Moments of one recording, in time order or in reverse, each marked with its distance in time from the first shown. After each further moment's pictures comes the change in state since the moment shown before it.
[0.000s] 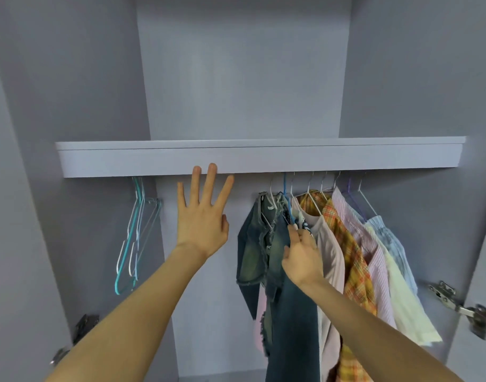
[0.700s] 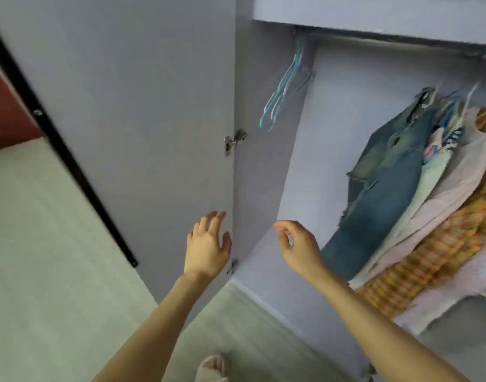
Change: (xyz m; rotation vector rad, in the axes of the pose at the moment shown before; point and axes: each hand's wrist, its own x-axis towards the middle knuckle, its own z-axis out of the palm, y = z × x) left_hand -0.371 0.087 -0.128 -0.218 -0.323 -0.970; right_hand -0.264 -0.023 0.006 0.651 -0.685 -0.534
